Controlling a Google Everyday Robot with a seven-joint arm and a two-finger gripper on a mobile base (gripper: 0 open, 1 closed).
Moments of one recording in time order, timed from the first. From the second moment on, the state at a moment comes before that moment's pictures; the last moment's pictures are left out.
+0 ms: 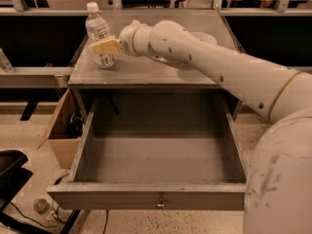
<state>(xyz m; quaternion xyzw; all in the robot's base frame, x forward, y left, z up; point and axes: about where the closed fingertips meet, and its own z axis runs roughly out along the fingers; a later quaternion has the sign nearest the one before) 0.789 0.122 0.920 -0.34 0.70 0.21 0.60</state>
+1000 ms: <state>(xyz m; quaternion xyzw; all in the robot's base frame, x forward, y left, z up) 0.789 0.174 0.916 -0.35 0.68 0.26 0.59</state>
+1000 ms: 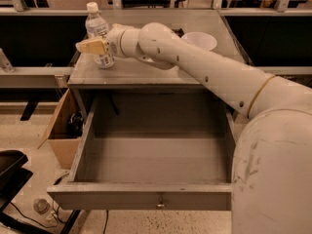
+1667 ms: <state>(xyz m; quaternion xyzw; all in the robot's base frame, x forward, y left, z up) 0.788 0.177 0.915 -0.35 0.68 0.26 0.59</state>
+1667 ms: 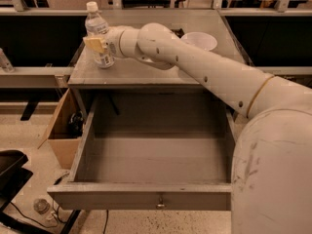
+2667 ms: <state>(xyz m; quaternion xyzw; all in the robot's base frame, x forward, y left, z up) 0.786 0.157 0.941 -0.36 0.68 0.25 0.59</state>
